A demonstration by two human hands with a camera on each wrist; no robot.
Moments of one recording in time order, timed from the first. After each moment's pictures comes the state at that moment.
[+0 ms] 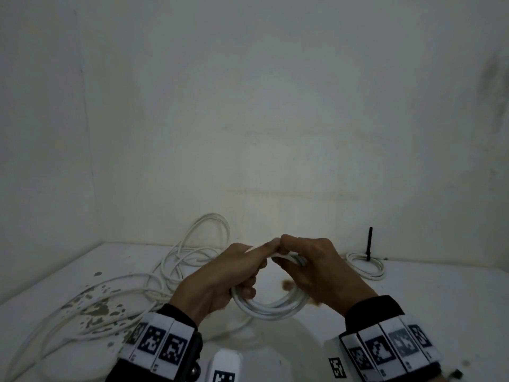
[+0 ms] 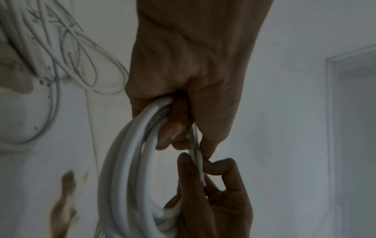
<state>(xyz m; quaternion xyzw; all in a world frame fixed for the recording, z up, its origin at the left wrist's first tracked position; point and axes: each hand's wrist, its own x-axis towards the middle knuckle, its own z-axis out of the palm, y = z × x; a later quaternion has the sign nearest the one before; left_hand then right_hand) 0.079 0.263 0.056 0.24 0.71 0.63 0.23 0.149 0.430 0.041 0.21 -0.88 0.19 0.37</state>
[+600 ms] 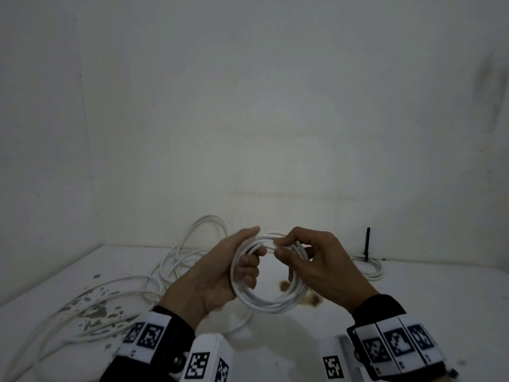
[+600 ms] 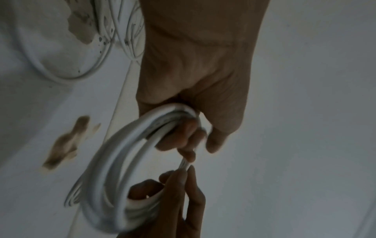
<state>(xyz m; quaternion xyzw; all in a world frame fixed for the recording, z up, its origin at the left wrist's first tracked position) 0.067 0.260 0.058 0.20 0.50 0.74 0.40 0.162 0.432 0.049 0.11 -0.84 0.42 0.33</state>
